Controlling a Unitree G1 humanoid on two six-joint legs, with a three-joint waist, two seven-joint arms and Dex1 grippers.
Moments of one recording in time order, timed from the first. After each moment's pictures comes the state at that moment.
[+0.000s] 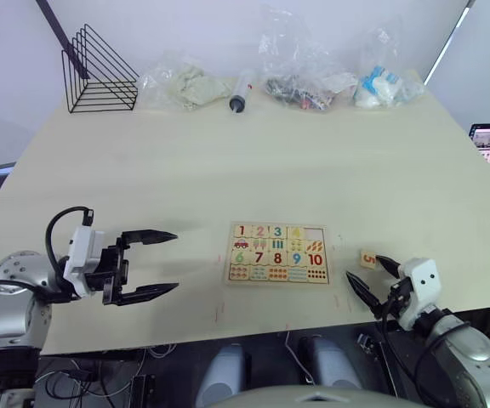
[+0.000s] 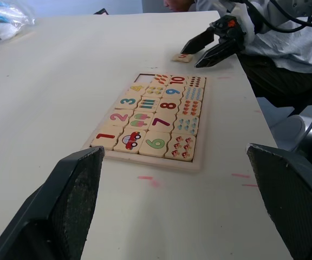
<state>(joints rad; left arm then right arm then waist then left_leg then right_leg) 0.01 0.84 0.27 0.09 -0.61 -0.10 -1.58 0.39 -0.39 -0.07 -0.41 0.31 0.25 0.52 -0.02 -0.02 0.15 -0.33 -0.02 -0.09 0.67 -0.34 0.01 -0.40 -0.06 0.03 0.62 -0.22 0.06</state>
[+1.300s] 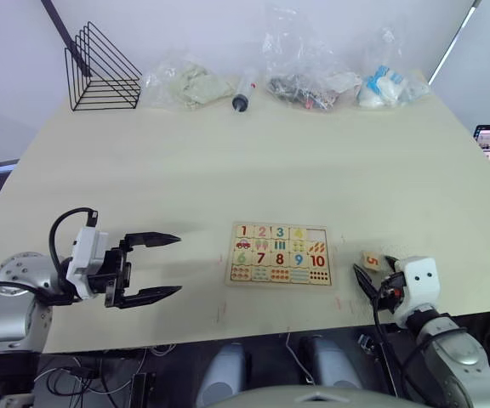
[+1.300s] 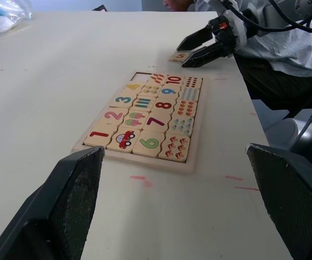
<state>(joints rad) 0.04 0.84 0.27 0.03 -0.61 -0.05 -1.56 0.43 -0.29 -0.05 -0.54 0.20 0.39 0.28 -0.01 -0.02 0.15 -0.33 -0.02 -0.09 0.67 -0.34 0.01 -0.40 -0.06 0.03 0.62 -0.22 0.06</state>
